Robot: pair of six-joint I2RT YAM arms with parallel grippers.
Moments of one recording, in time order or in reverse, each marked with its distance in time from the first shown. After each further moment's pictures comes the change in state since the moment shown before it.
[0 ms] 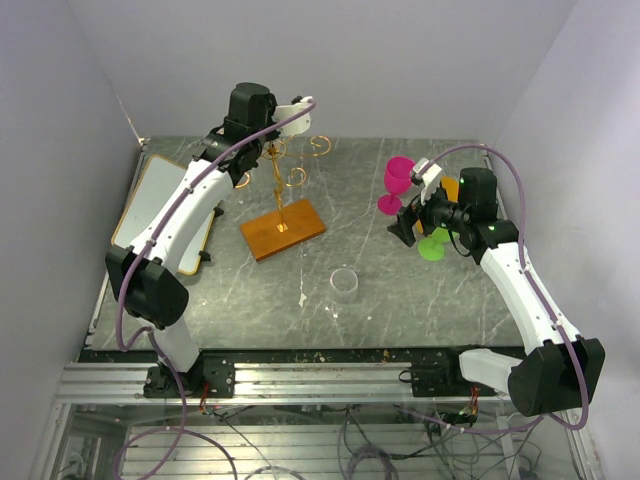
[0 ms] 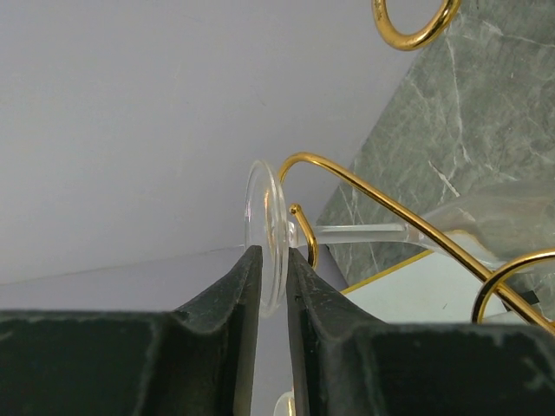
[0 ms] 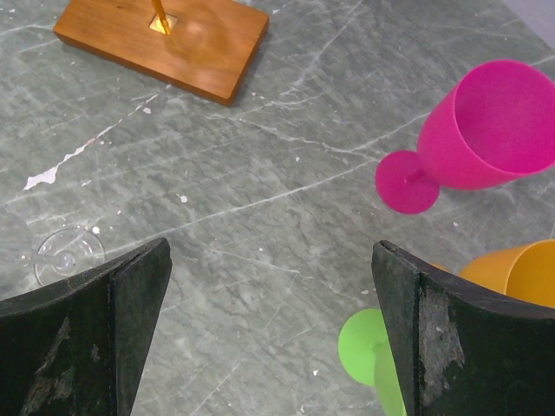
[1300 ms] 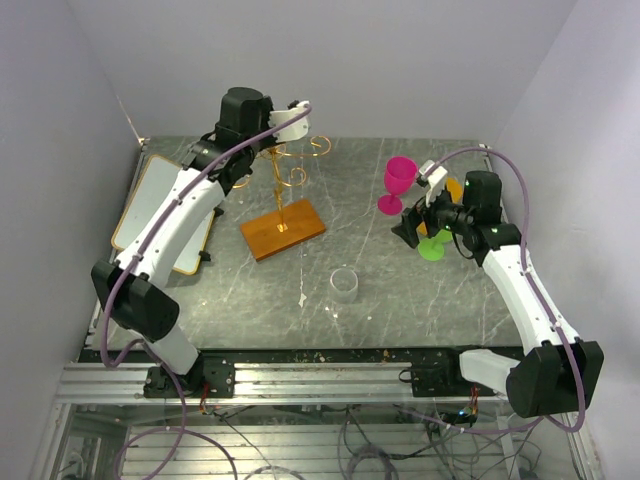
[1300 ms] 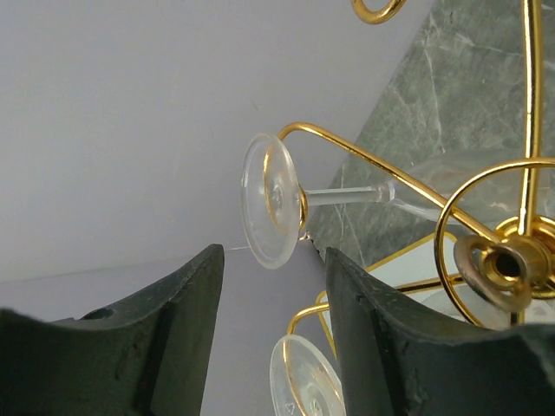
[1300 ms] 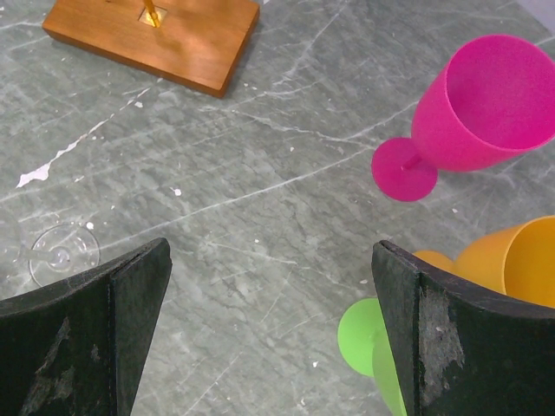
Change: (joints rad) left arm -0.009 -0.085 -0.062 -0.016 0.039 -0.012; right arm -0.041 -0.011 -0.032 0.013 -0.019 0.000
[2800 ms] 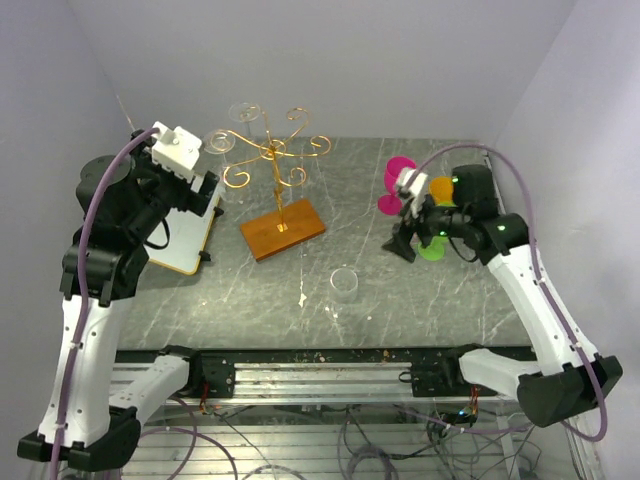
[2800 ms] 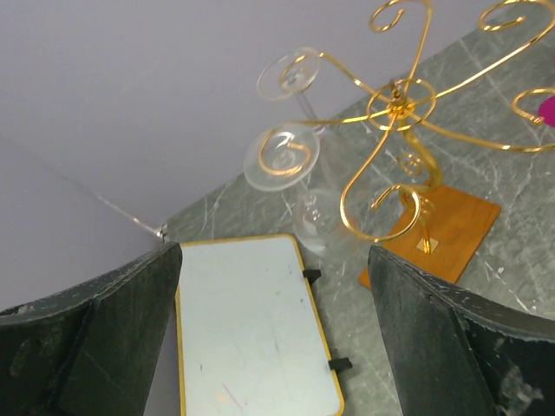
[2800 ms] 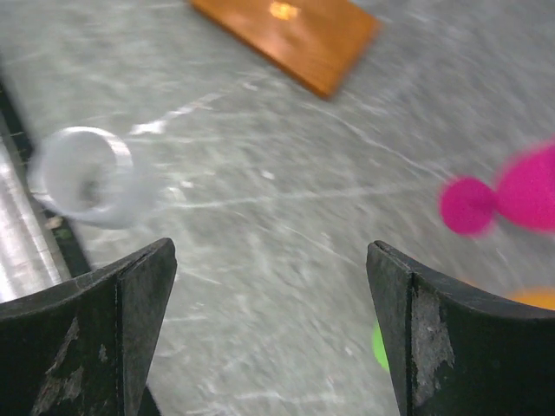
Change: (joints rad) left arm 0.259 -0.695 -0.310 -0.132 0.461 -0.631; right arm 0.108 -0.039 0.226 -0.373 -0.014 -0.127
